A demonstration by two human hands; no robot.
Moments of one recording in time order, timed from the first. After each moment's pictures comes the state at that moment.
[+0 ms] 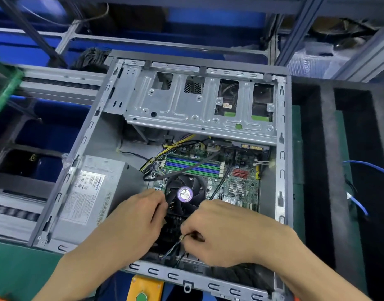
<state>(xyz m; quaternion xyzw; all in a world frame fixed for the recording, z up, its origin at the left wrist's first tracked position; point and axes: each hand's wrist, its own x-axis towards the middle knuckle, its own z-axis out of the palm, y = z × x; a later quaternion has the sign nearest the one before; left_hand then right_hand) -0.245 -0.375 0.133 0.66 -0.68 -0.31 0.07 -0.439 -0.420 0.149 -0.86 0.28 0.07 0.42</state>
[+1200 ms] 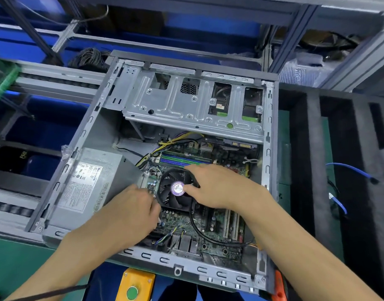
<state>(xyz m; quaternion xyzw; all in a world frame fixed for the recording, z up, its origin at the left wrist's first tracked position) -0.248 -0.380 0.125 0.67 -0.70 -0.22 -0.14 -0.434 -0.466 0.120 -0.81 0.44 0.19 0.34</state>
